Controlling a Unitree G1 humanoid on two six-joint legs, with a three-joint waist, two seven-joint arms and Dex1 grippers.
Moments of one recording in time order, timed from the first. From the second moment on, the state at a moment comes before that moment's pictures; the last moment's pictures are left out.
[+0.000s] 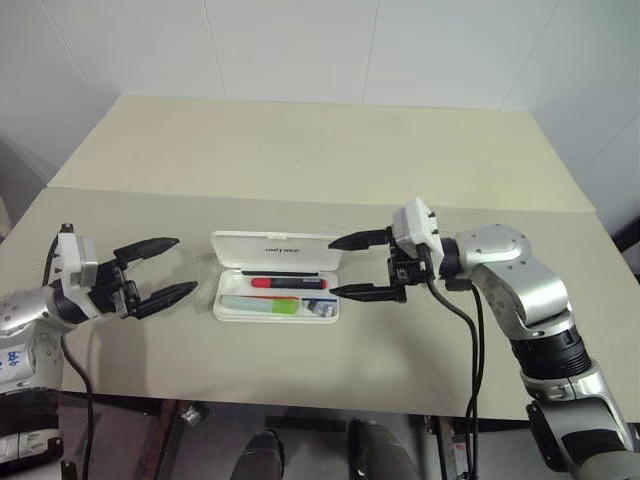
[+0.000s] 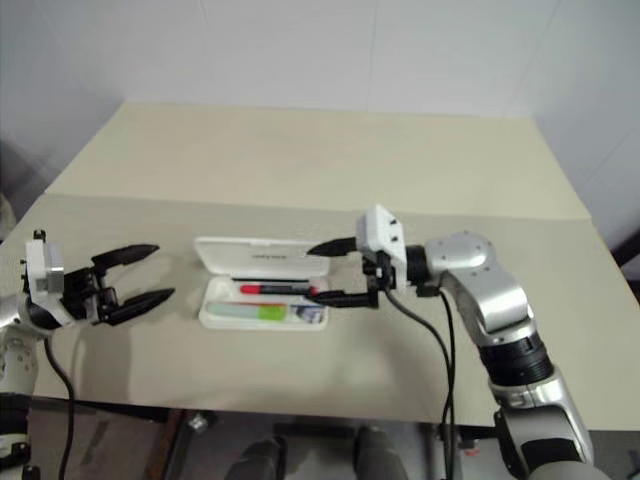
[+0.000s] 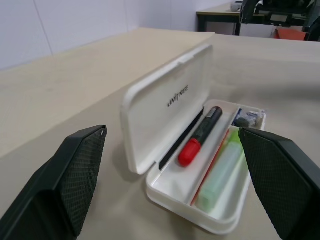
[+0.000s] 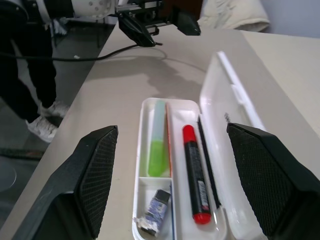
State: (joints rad) left arm -0.37 0.77 0.37 0.37 -0.56 0.01 -1.30; right arm -0.67 -0.53 0.12 -0.11 0.43 0.41 1.22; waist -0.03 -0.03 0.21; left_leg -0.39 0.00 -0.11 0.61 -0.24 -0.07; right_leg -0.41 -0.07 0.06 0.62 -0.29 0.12
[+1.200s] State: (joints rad) left arm -1.16 0.67 0.02 1.30 0.02 -0.46 -1.39; right arm -0.60 -0.66 -0.04 0.05 0.52 0.32 1.32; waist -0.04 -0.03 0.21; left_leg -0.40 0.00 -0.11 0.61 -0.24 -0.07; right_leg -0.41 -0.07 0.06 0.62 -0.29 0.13
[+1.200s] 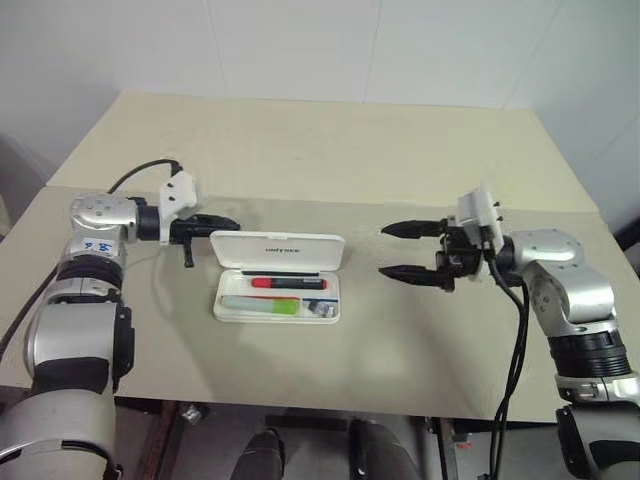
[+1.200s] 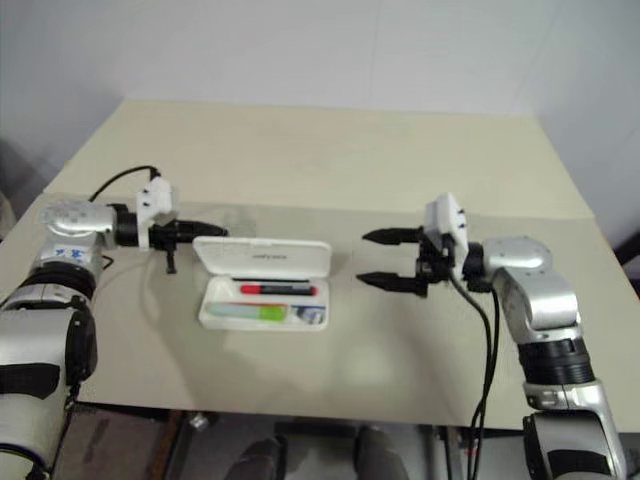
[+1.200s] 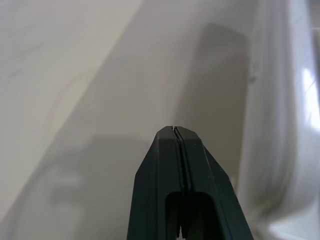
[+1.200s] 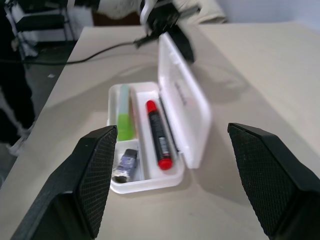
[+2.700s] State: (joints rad) left arm -1.13 0.60 -0.30 1.14 0.15 -0.93 -1.44; right arm -0.67 -0.66 -0.09 0.35 0.49 0.10 1.49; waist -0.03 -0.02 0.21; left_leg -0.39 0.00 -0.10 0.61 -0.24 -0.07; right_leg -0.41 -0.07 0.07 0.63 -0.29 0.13
